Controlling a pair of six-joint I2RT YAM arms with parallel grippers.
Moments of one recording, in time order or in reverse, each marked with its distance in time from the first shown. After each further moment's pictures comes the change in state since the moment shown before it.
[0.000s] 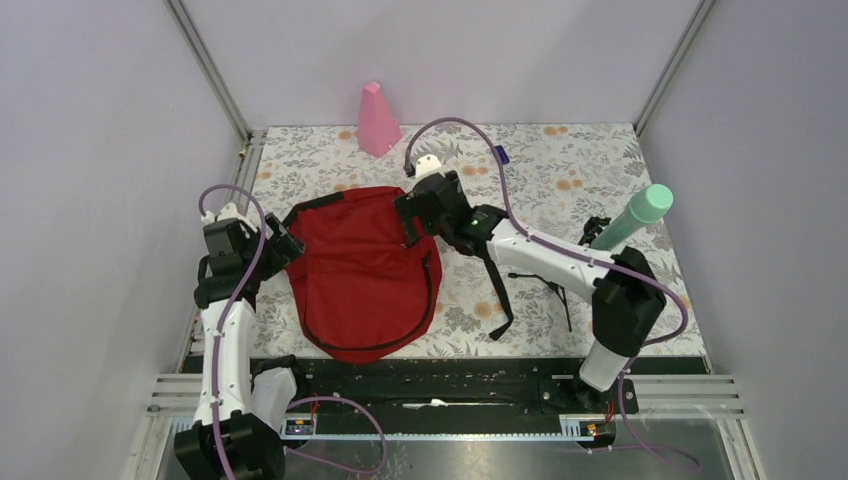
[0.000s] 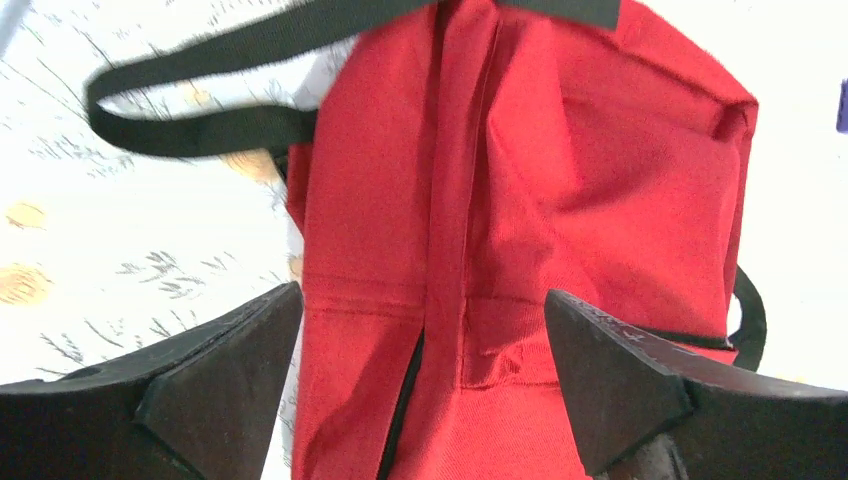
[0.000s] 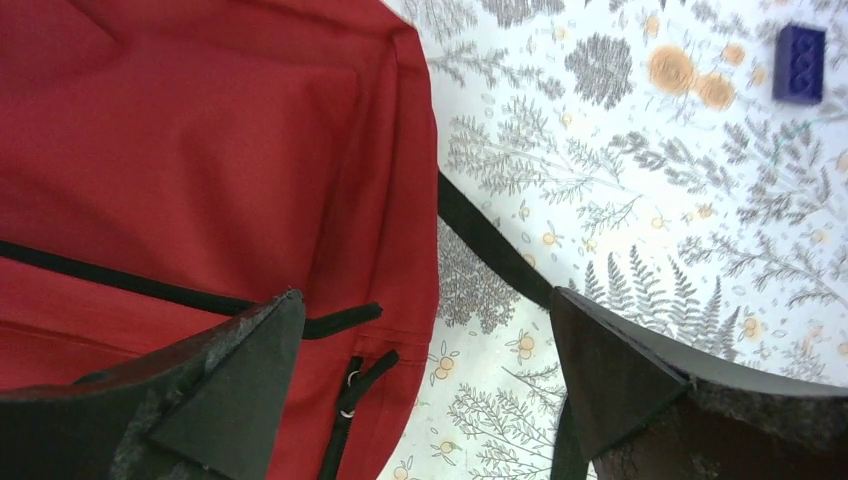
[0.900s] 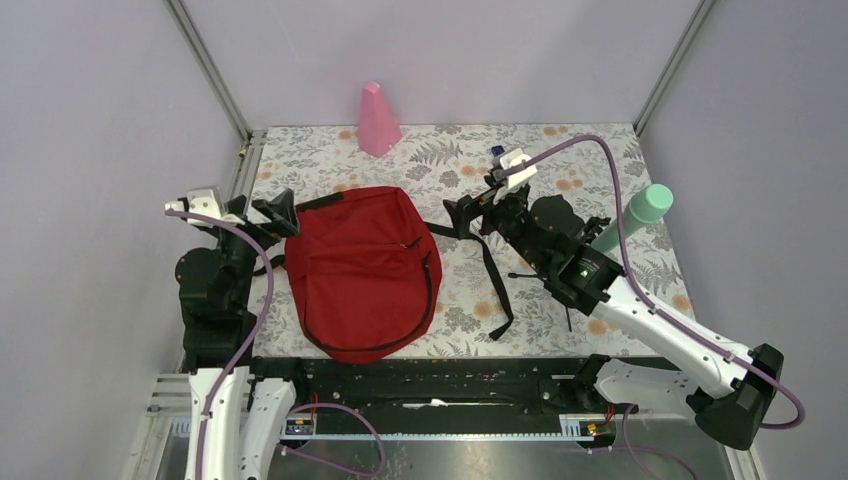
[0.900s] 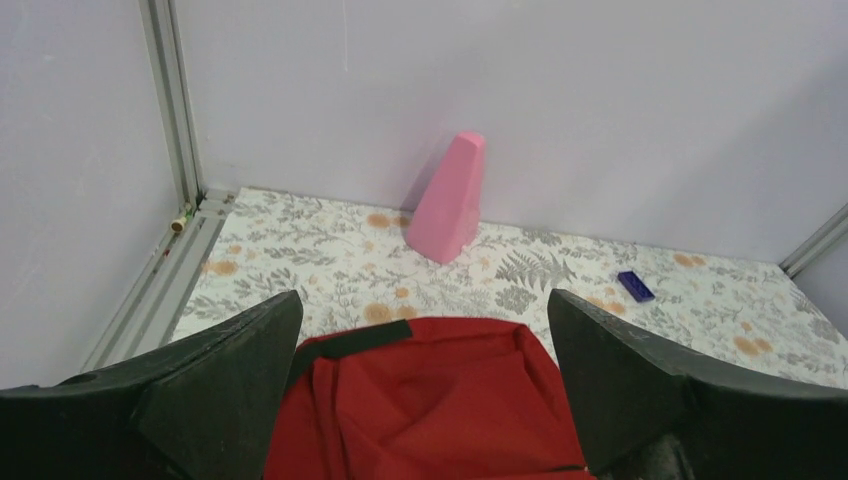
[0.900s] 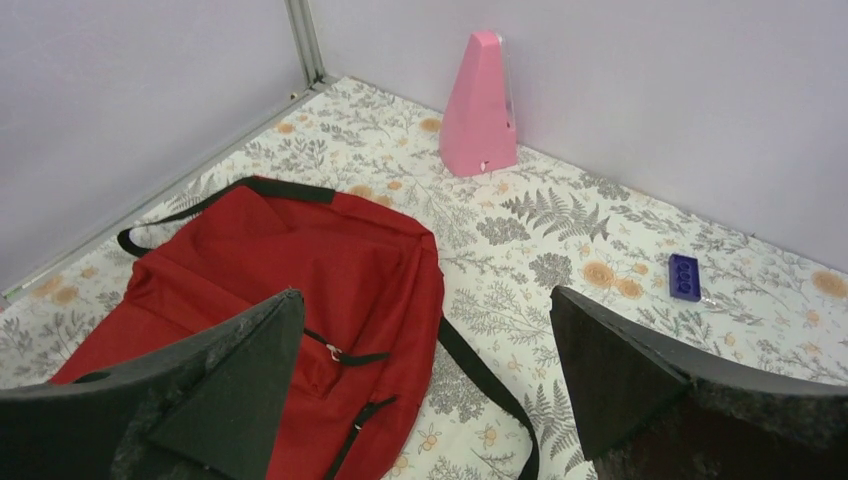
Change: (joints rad) left arm -0.253 -0.320 0.139 0.406 -0.167 0.201; right arm -0.042 -0.670 -0.317 0.273 -0.158 -0.166
